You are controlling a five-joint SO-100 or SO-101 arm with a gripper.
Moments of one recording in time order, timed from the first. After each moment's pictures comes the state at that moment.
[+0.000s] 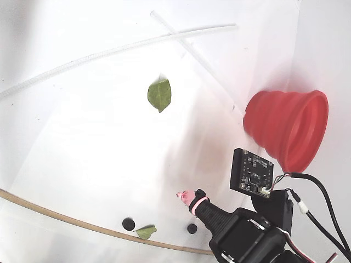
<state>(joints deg) 10.4 113.9 138.6 16.0 -94.1</state>
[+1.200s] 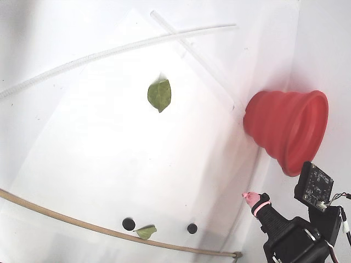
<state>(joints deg) 19.4 127.4 138.7 16.6 -99.1</state>
